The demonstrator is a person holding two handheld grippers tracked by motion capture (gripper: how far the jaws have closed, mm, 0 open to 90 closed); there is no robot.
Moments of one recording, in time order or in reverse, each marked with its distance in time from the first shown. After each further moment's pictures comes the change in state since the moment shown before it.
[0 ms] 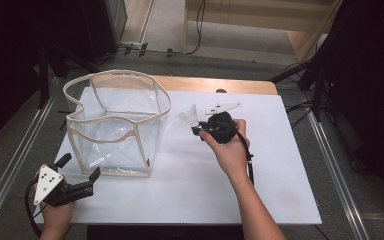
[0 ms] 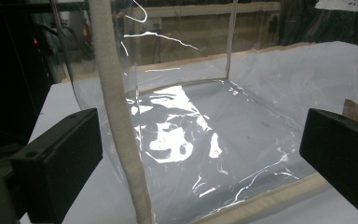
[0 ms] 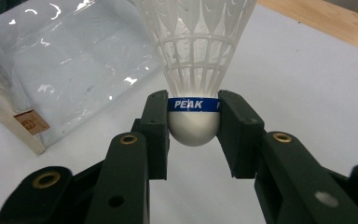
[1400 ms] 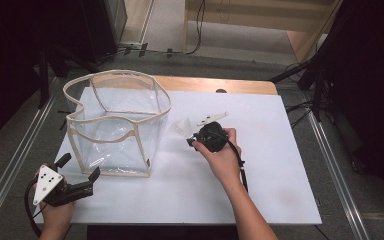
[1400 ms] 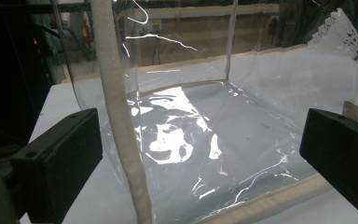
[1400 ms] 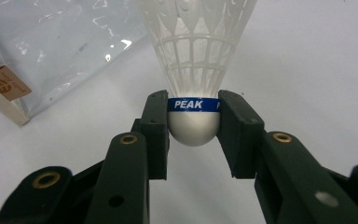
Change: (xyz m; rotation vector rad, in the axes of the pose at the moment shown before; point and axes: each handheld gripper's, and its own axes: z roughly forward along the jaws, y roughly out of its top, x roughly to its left) left arm 0.001 0.000 0.000 -0.006 0.000 -0.004; right arm 0.009 -0.022 0.034 0.103 0.014 -0.007
